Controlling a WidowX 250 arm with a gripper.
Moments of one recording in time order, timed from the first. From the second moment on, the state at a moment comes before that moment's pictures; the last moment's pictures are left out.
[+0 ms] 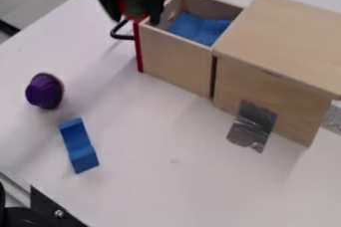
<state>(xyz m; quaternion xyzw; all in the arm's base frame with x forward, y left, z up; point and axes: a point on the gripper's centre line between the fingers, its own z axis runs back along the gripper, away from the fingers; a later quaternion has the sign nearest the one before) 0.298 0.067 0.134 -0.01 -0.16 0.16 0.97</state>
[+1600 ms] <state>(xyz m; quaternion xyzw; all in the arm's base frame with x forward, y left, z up) 0.346 0.055 0.097 -0.03 -0.12 0.09 0.99</state>
